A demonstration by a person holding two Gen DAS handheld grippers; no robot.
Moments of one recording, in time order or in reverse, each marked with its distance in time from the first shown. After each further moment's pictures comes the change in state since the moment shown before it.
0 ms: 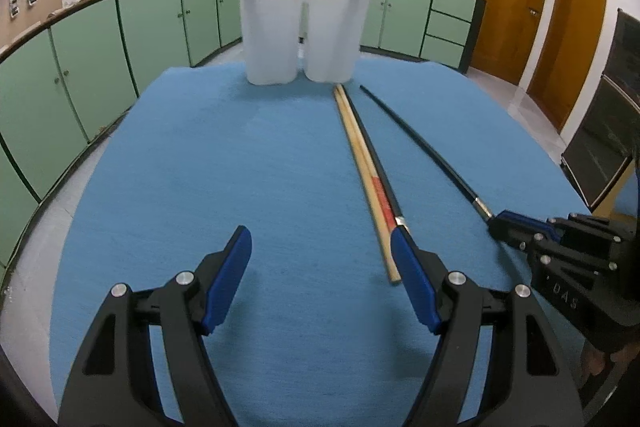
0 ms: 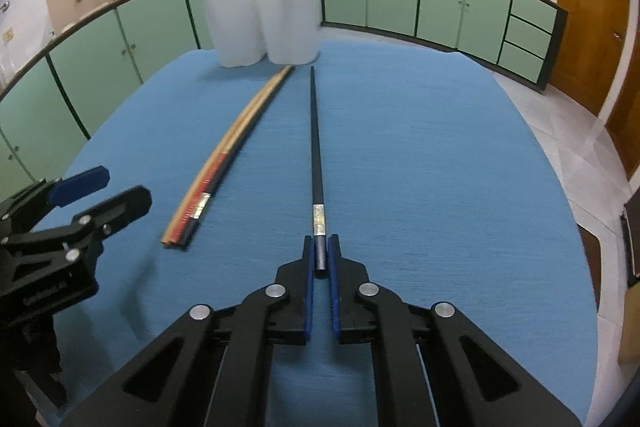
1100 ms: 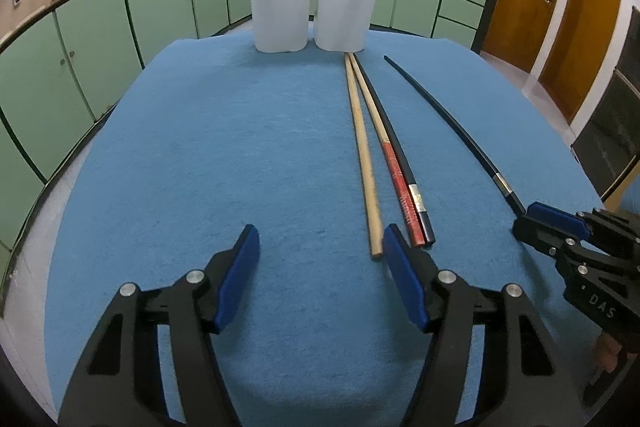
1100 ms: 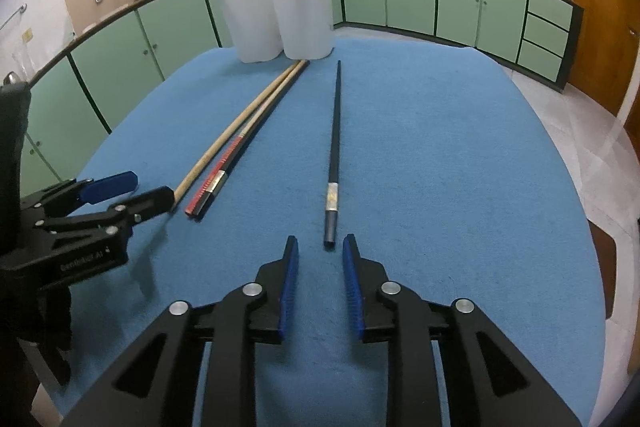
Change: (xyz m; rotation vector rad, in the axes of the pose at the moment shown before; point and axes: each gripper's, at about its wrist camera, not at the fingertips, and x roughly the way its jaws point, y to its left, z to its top) left arm 0.009 0.002 -0.008 -0.030 0.079 0.031; right arm -0.012 -0.013 -0.014 -0.015 -0.001 0.096
